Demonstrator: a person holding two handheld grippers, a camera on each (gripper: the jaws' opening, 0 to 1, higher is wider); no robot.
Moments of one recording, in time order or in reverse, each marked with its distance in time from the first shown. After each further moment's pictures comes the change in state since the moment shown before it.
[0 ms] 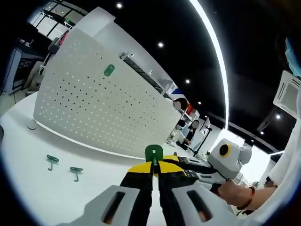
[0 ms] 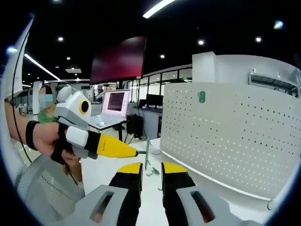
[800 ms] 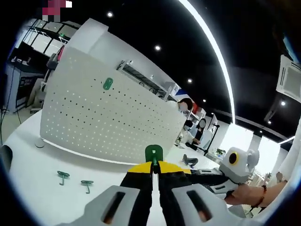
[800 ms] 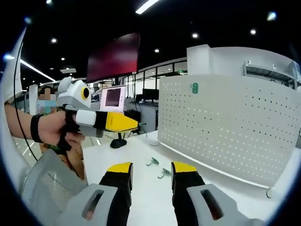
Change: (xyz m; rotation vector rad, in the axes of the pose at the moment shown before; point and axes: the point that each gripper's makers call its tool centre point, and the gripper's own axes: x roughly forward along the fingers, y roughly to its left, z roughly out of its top) left arm 0.002 0.001 0.022 0.099 -0.043 0.065; right arm -0.031 -0.006 -0.015 0.035 0.040 -0.042
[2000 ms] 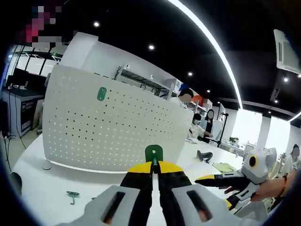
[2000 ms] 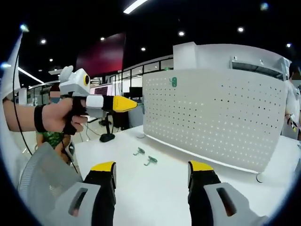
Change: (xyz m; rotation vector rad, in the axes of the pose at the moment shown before) left arm 0.035 0.001 0.011 0.182 0.001 0.073; right arm -0.041 -0.027 -0.034 0.054 0.054 -0.103
